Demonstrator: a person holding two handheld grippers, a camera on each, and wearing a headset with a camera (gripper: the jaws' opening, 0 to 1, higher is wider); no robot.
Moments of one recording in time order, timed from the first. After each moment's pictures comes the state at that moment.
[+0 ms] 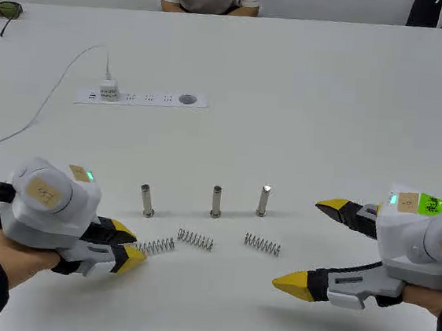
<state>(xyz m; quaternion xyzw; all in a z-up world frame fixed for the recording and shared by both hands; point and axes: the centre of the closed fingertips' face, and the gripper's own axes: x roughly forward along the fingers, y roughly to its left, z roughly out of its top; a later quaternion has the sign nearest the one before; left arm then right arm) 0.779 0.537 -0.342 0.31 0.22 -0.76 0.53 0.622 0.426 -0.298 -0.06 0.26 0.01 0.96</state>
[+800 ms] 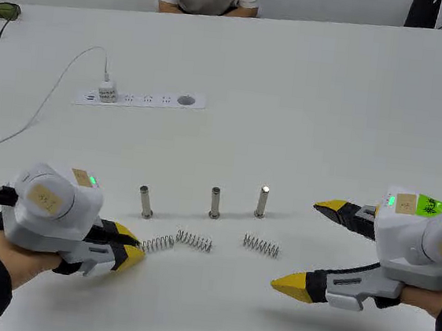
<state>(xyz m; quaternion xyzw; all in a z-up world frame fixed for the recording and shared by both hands) 0.780 0.533 -0.342 0.32 0.20 -0.76 0.52 0.623 0.426 -0.299 -0.06 0.26 0.02 0.96</state>
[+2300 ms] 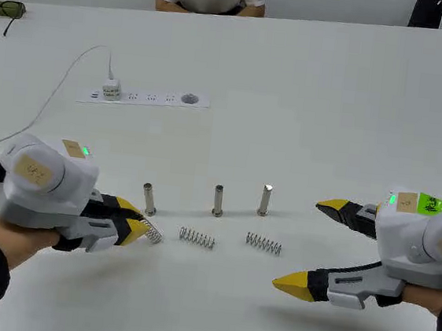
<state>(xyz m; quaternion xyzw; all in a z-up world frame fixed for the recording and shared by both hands) 0.781 0.523 -0.303 0.29 0.17 -0.76 0.55 0.622 0.427 -0.300 -0.07 0.27 0.02 0.96</state>
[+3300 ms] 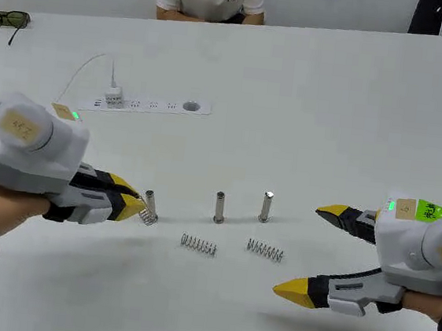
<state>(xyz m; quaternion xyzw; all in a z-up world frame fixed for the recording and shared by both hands) 0.801 0.512 -0.258 0.29 0.18 -0.76 0.56 0.623 0.428 -0.297 -0.07 0.26 0.02 0.96</state>
